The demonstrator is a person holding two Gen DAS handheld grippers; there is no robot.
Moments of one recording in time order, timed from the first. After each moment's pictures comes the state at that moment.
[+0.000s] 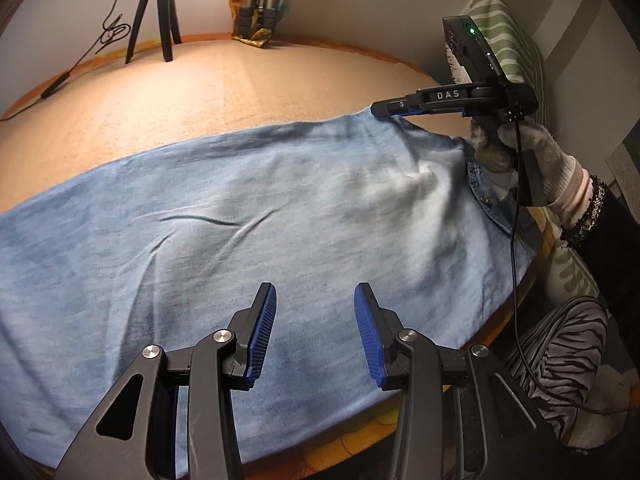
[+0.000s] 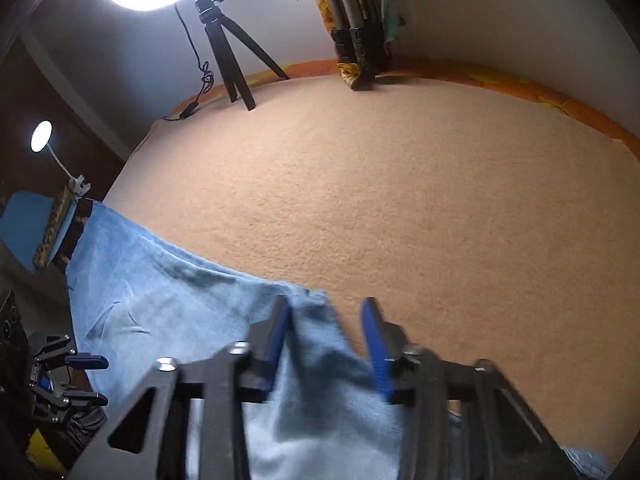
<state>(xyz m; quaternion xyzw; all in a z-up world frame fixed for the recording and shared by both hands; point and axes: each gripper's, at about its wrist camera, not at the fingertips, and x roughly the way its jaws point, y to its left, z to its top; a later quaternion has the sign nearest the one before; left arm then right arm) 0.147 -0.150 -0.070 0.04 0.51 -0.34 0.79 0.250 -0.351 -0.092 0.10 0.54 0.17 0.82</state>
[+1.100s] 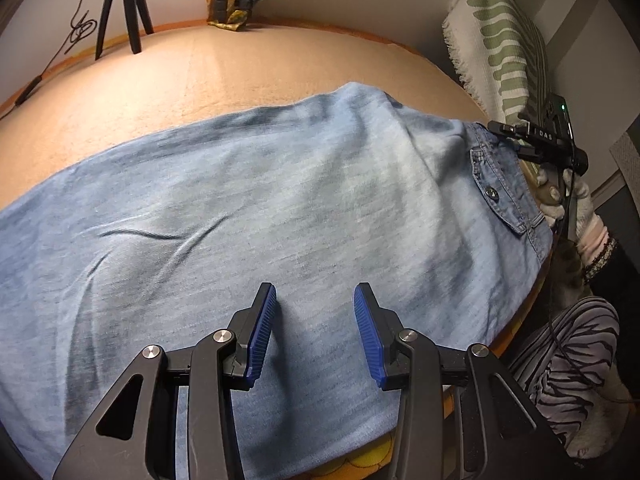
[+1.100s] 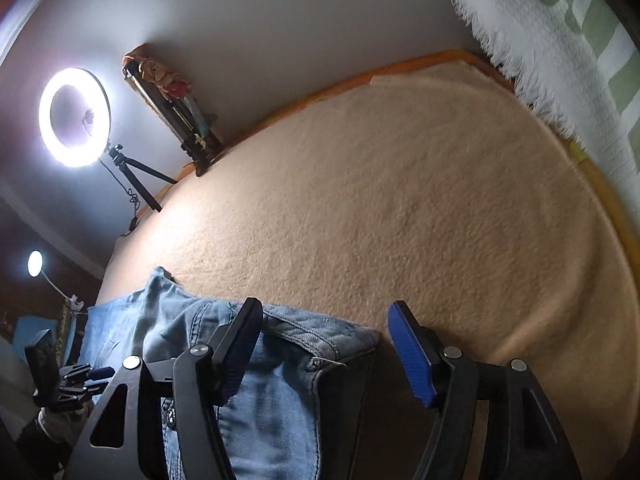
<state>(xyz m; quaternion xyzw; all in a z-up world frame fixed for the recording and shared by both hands) 0.156 -0.186 -0.090 0.06 0.52 -0.35 0.78 0.111 -0.596 -0.114 0.27 0.44 0.03 0.86</state>
